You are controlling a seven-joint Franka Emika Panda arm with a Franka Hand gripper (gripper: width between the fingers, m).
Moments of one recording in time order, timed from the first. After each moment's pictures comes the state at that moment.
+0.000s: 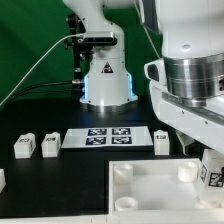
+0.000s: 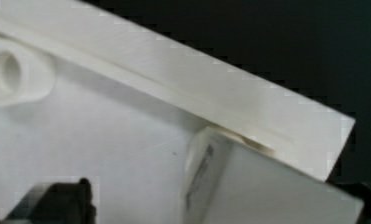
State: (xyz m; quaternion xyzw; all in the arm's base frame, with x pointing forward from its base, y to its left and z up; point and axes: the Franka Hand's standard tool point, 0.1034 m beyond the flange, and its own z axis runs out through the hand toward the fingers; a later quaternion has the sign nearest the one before) arm 0.619 0.127 0.077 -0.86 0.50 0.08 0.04
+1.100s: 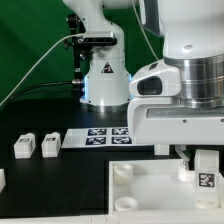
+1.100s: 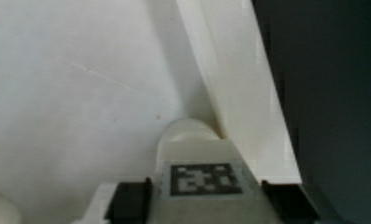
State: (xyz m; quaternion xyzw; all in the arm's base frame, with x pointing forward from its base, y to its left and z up) arm 0.623 0.121 0.074 -0.97 0.24 0.05 0.06
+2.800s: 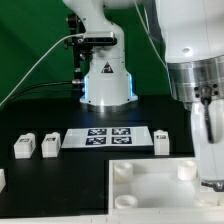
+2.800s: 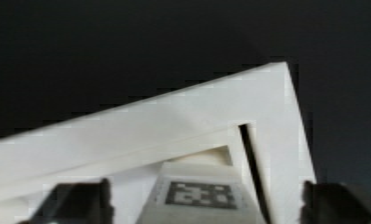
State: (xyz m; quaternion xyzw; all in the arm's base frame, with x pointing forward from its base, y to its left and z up) arm 0.634 0.132 0.069 -0.62 0.78 0.06 0.07
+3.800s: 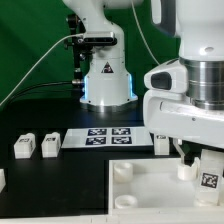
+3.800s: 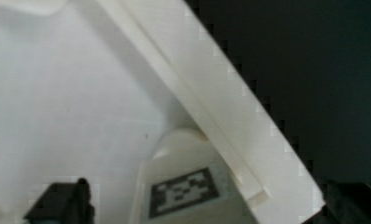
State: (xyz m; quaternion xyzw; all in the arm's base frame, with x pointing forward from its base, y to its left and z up) arm 0.626 0.128 0.069 -0.97 0.24 0.03 0.03
